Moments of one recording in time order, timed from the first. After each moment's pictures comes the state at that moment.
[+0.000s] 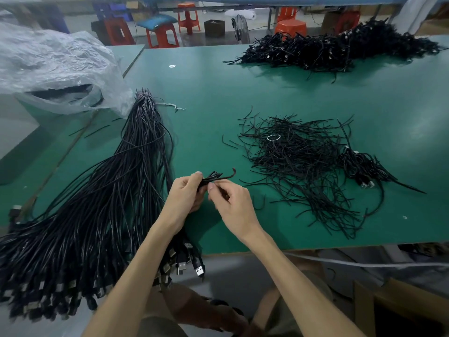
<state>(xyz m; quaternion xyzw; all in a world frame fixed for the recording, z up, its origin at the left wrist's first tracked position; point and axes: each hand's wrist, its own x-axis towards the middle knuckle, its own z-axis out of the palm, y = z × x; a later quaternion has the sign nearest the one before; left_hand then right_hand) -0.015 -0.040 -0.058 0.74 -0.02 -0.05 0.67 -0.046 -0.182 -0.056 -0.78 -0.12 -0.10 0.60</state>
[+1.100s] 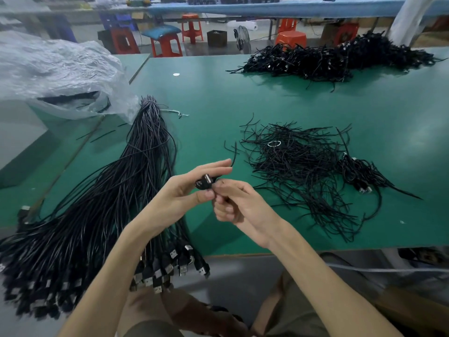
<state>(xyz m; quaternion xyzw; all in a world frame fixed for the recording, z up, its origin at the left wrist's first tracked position) -0.047 -0.019 0.009 0.74 -0.31 -0.07 0.59 -0.058 -0.205 -0.009 -0.52 -0.13 0.23 0.82</state>
